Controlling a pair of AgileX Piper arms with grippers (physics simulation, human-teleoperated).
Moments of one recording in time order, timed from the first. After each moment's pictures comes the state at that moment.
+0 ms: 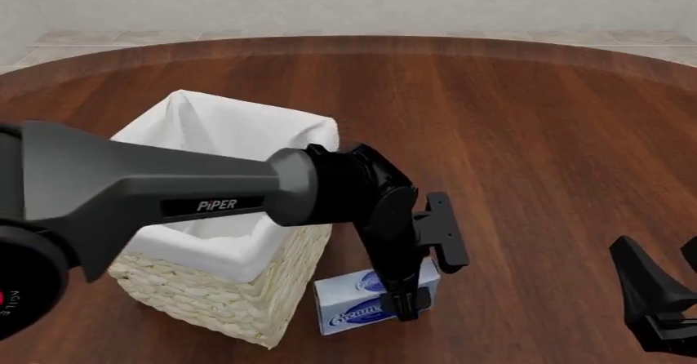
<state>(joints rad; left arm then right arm) -0.98 2.02 -1.41 0.74 0.51 0.08 0.00 0.00 0.08 0.11</state>
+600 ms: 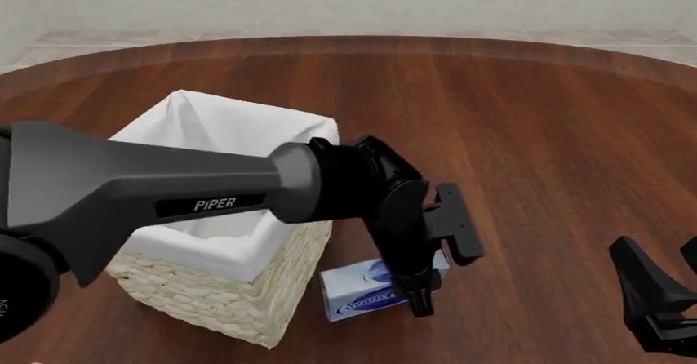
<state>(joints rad) -1.00 2.01 -1.45 0.75 0.45 0.08 0.00 0.00 0.08 0.12</state>
